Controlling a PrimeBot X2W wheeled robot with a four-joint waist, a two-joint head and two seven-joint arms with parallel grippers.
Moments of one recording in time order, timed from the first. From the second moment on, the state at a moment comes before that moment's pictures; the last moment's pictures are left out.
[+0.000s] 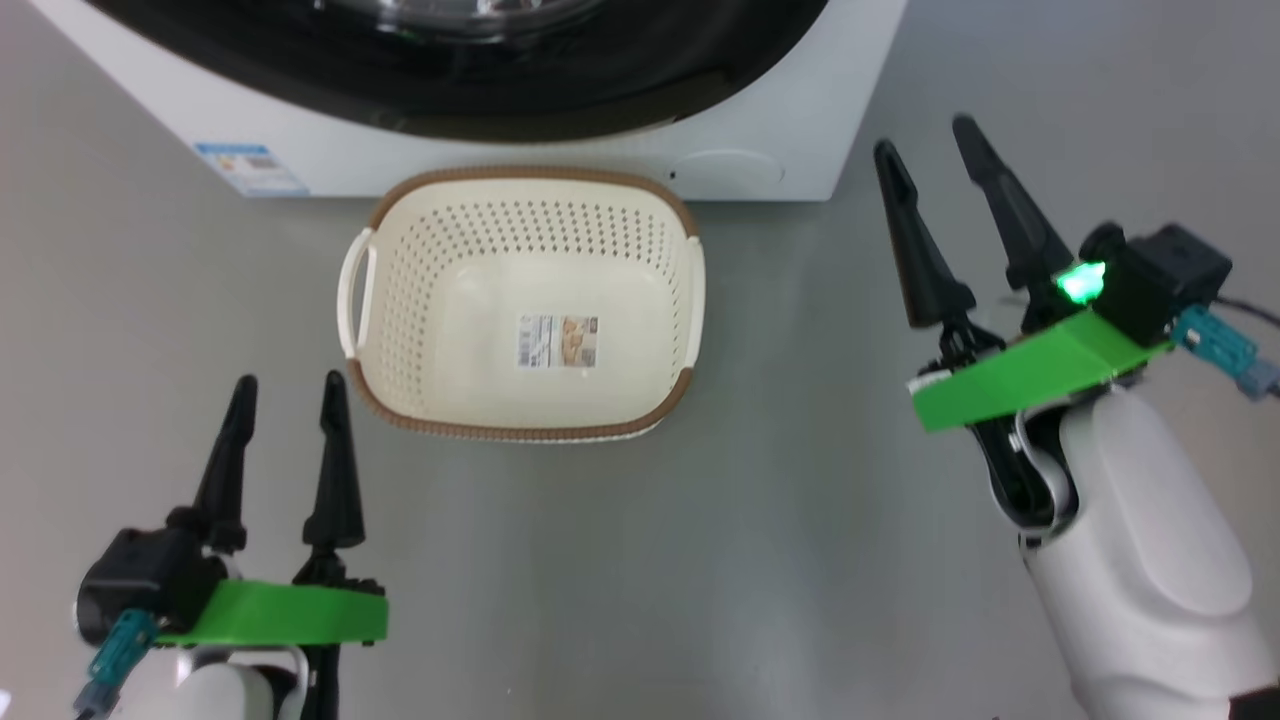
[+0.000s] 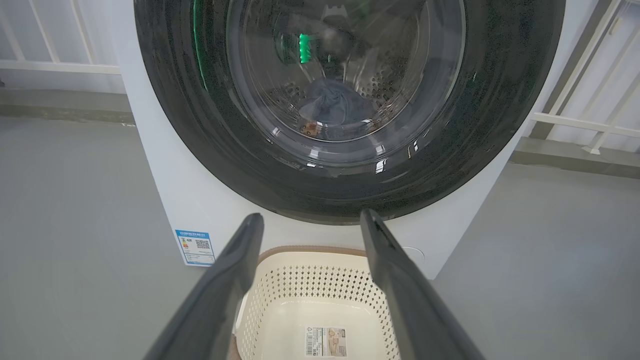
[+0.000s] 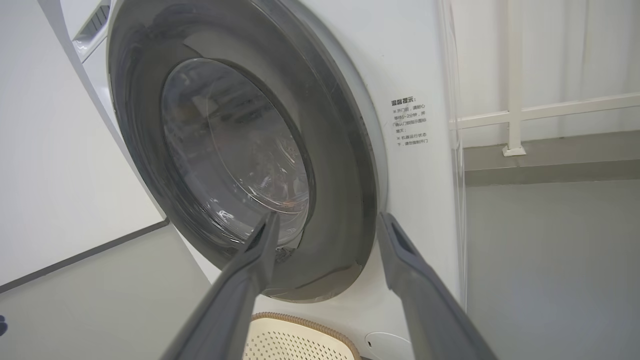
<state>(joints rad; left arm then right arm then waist) -0.21 0.03 -0.07 0.09 -0.27 -0.08 -0.25 -0.61 -0.15 0.19 0.27 0.41 0.13 -0.26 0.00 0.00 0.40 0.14</state>
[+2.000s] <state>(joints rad) 0.23 0.04 0.01 0.04 -0.20 0.02 -0.25 0.00 -0.05 -0.01 0.16 0.28 0.13 -0.26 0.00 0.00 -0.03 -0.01</state>
